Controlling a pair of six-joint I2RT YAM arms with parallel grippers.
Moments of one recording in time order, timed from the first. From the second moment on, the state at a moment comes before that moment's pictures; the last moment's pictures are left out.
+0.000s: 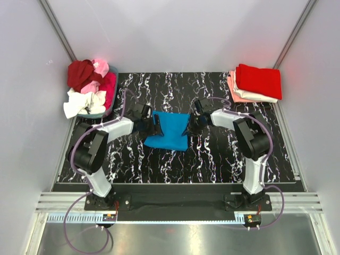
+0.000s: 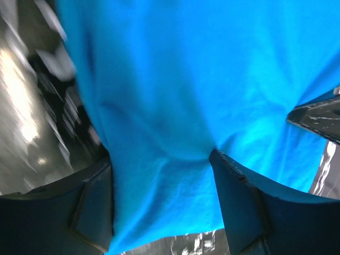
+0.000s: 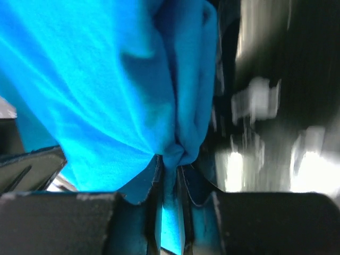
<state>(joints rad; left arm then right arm) -0.41 1.76 1.02 -0.30 0.20 -0.58 0.45 2.00 1.24 -0.31 -0.39 0.78</state>
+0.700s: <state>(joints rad) -0.53 1.17 0.84 -0.72 -0.07 -0.62 0.64 1.48 0.98 -0.61 -0.11 0.80</state>
